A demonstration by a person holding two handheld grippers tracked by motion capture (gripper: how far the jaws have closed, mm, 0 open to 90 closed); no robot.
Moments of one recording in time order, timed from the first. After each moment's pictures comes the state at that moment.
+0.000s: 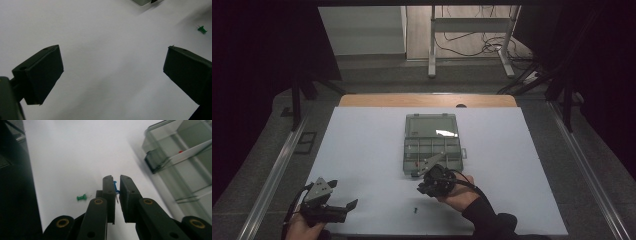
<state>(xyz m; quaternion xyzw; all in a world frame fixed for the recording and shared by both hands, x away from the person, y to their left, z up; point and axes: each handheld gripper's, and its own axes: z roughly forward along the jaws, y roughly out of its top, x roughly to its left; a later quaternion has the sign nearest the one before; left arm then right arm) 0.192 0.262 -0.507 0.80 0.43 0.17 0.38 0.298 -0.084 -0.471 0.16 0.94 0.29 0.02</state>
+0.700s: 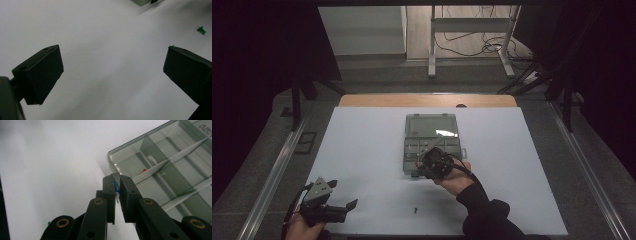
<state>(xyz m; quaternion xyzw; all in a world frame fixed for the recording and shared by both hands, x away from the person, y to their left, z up) 0.192 0.263 -0.507 0.80 0.43 0.17 0.38 0.337 -0.075 -0.462 0.21 0.93 0.30 0.05</state>
